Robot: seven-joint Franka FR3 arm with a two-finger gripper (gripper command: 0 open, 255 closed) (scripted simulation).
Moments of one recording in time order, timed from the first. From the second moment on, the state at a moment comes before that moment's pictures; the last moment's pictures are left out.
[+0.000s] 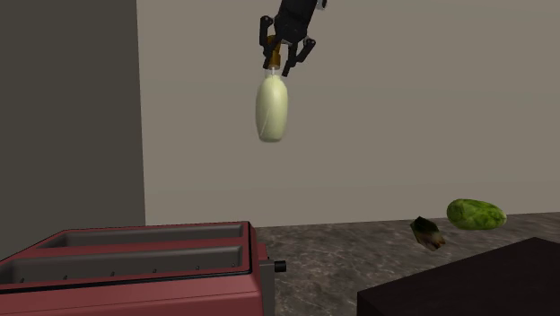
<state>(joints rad) 0.27 -0.19 0.14 -2.13 0.15 2.36 0.34</state>
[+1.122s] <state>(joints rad) 0.16 -0.52 -0.16 -2.41 0.20 2.25 -0.07</state>
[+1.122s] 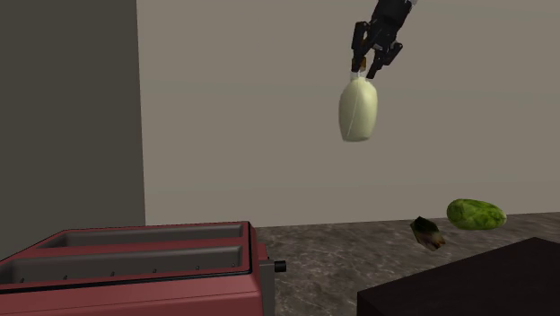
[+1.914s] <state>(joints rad) 0.06 -0.61 -0.39 -2.41 0.14 2.11 -0.34</state>
